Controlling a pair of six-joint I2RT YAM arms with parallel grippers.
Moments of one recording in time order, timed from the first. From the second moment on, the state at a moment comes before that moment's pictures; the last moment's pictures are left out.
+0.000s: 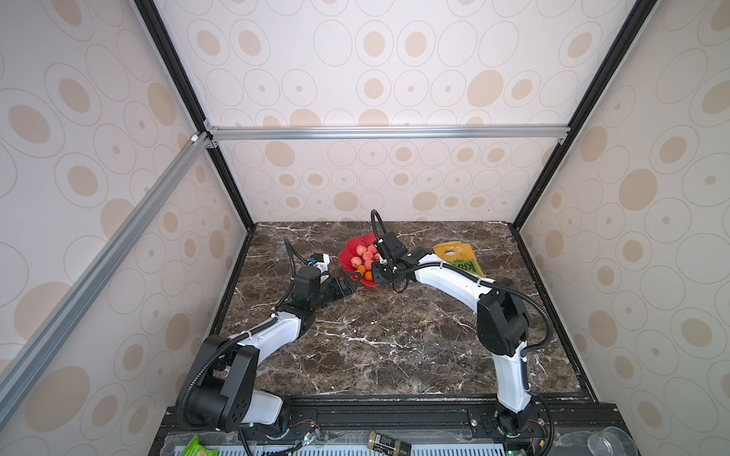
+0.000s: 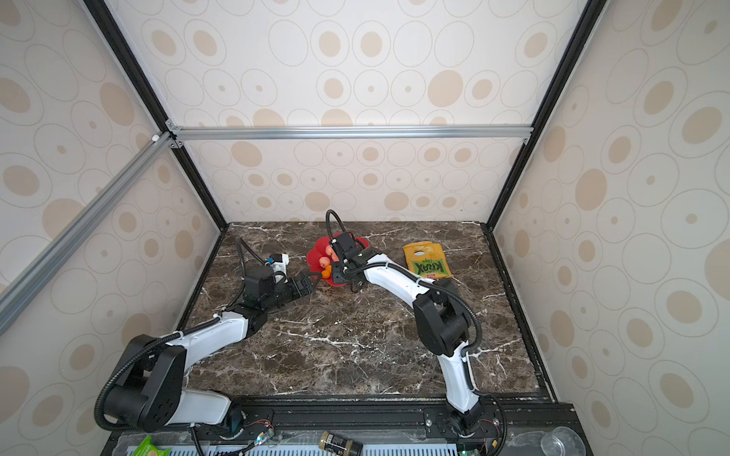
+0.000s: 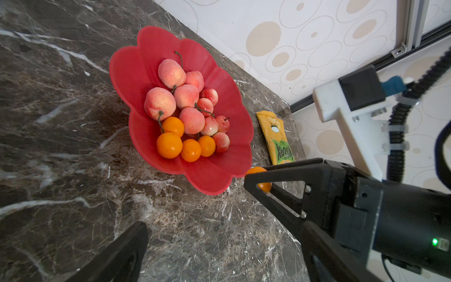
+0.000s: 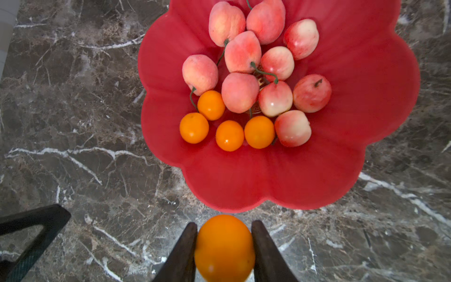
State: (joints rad) left arm -0.32 1.41 0.65 0.34 0.32 -0.71; right arm 0.70 2.08 1.76 -0.65 0.04 0.51
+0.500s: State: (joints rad) left arm -0.31 1.49 0.68 0.35 0.31 -0.71; right arm 0.69 2.31 2.02 -0.74 -0.02 0.49
